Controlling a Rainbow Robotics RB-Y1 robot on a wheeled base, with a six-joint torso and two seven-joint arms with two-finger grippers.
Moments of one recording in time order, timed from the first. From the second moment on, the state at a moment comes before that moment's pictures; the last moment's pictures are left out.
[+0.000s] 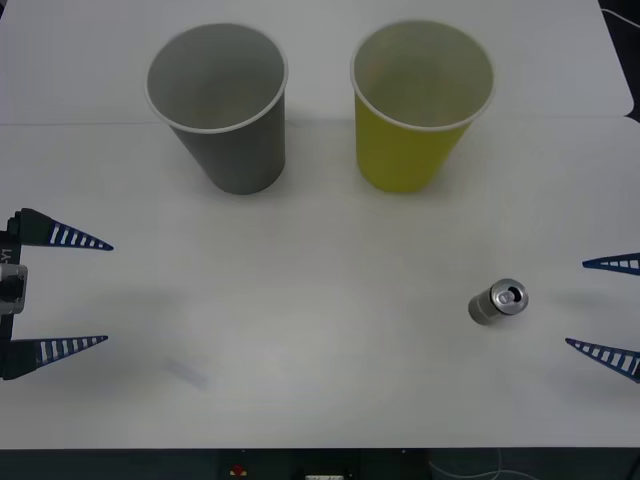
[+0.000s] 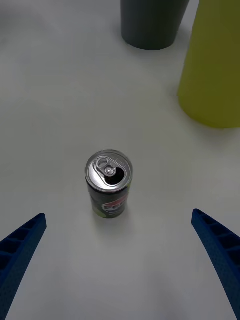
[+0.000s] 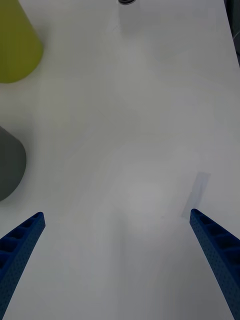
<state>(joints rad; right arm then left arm) 0.27 -0.98 -0.21 -1.59 1.05 -1.15 0.26 0.26 1.13 0.26 -2.01 -1.31 -1.13 -0.09</state>
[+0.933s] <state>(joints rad) 0.05 -0.73 -0.07 -1.26 1.05 -1.18 0.34 0.26 1.13 0.26 -2.01 -1.31 -1.13 -0.09</state>
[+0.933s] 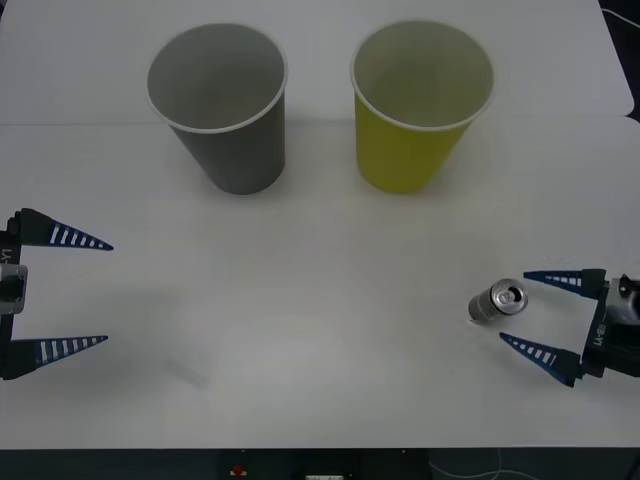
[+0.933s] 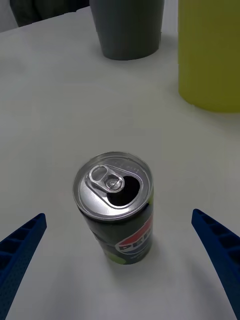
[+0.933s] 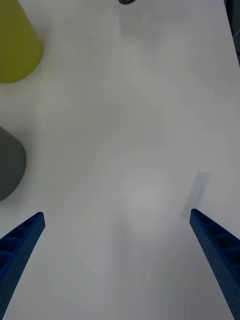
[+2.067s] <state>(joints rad) -0.03 -0.58 -0.06 -1.12 1.06 -1.22 0.43 0.26 1.13 0.26 -2.01 -1.31 -1.13 -0.09</state>
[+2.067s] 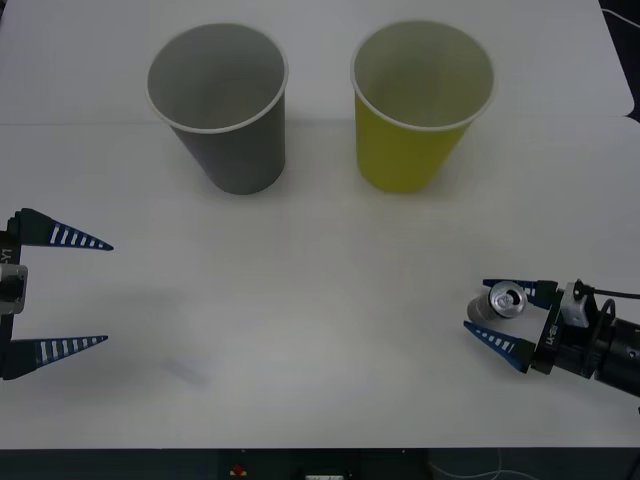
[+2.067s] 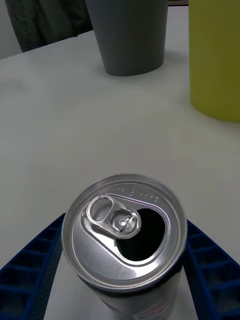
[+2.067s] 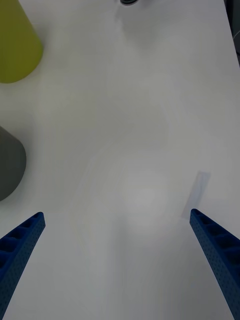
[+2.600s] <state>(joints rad) -0.03 -0.59 -0.07 -1.13 1.06 -1.25 0.42 0.26 1.13 0.26 -2.01 -1.31 -1.13 -0.09</state>
